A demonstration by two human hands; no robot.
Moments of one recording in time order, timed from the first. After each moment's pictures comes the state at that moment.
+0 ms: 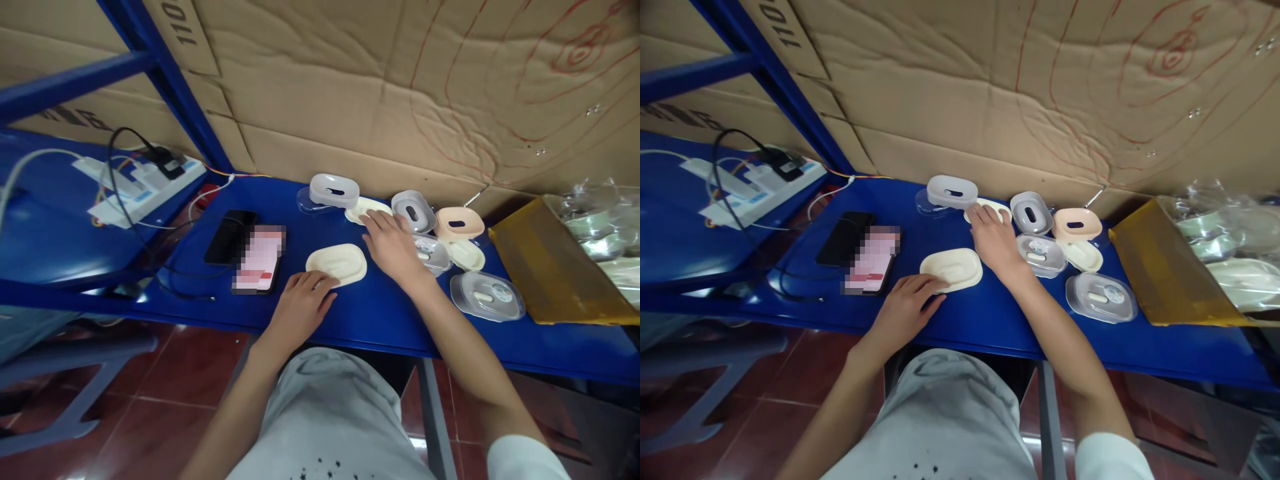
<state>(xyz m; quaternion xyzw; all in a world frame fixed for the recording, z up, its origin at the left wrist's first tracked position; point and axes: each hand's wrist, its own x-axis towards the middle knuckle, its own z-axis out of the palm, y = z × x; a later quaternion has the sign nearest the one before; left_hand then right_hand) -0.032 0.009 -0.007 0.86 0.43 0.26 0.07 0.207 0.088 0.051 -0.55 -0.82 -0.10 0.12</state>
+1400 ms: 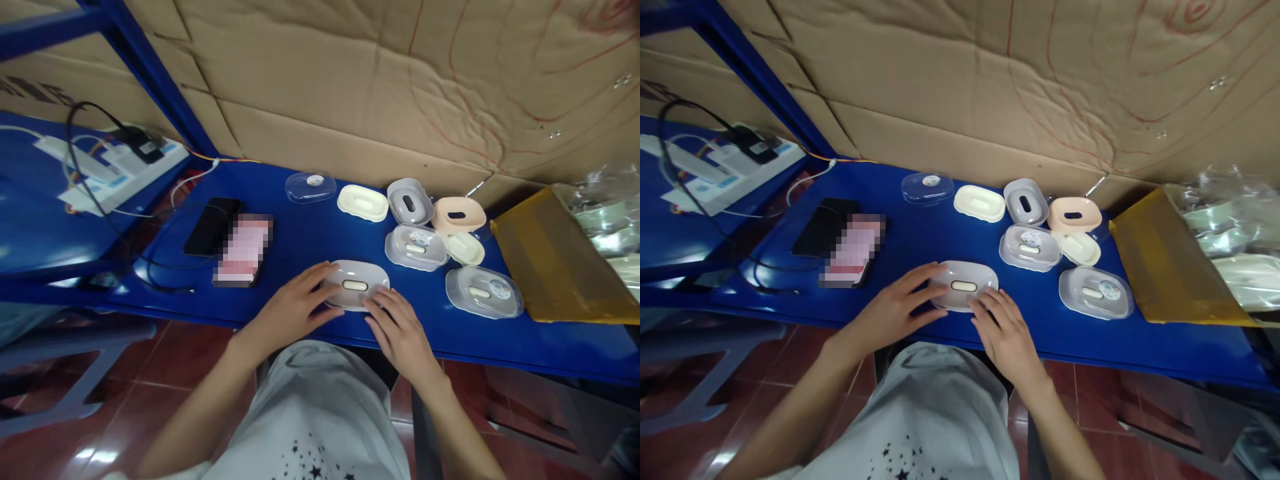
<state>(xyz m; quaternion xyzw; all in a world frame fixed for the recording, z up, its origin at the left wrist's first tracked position) -0.029 0.009 0.001 0.90 0.32 0.27 0.15 0.242 -0.076 -0.017 -0.48 -0.83 0.03 0.27</state>
